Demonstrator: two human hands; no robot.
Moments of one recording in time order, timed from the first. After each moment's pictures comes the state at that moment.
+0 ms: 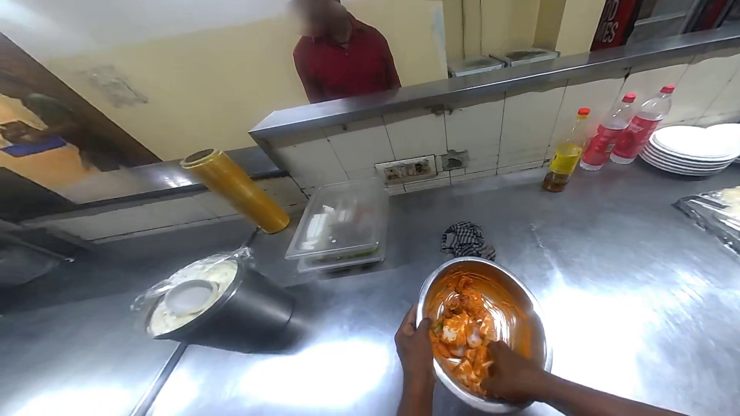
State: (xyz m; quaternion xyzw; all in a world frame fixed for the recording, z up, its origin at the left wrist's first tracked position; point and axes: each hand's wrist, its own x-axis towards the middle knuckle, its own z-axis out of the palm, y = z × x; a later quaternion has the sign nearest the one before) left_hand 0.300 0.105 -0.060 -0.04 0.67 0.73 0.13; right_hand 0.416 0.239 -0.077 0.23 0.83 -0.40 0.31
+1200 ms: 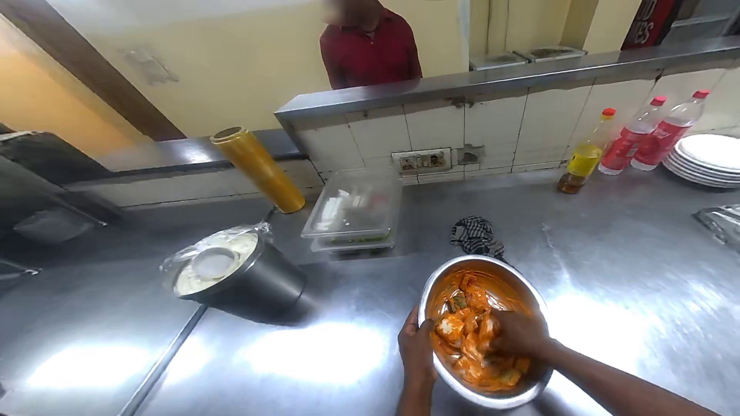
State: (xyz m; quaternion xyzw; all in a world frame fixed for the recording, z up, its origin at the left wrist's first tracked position) left_hand 0.314 0.087 -0.083 -0.07 0.63 0.76 0.14; right_hand 0.395 0.281 -0.090 0.14 0.92 -0.28 0.23
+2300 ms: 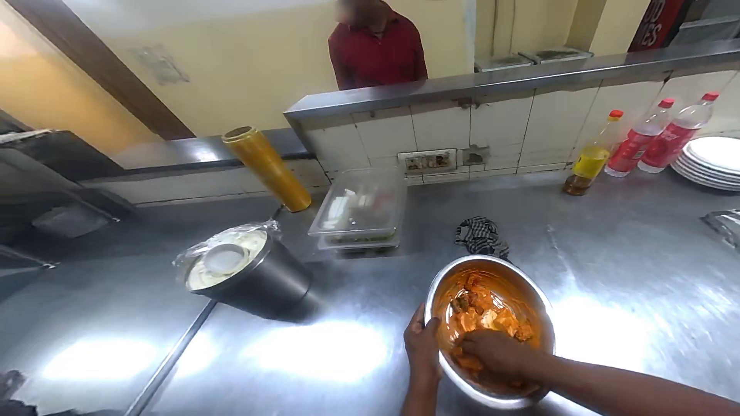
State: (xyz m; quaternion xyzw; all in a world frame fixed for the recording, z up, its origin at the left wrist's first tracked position) left_hand 0.314 0.087 -0.082 -0.06 0.63 0.76 0.14; right_hand 0.383 0.235 -0.089 -0.14 0.93 -0.25 0.24
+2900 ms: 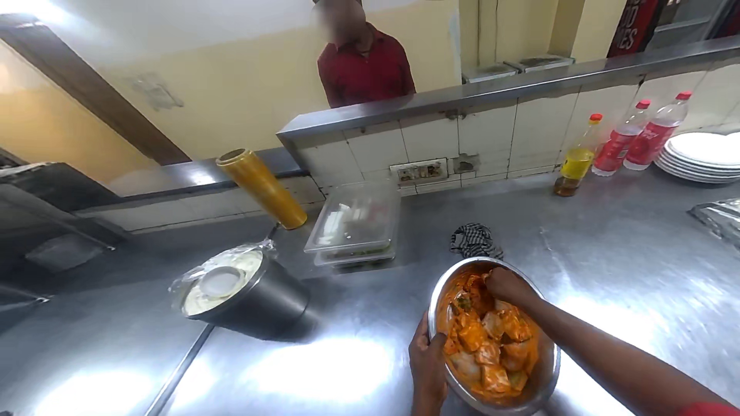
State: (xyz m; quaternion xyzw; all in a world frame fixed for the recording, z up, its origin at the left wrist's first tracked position) left_hand 0.329 0.085 -0.073 0.02 0.61 0.77 0.15; right_hand 0.322 0.306 -0.044 0.29 0.89 -0.31 0.16
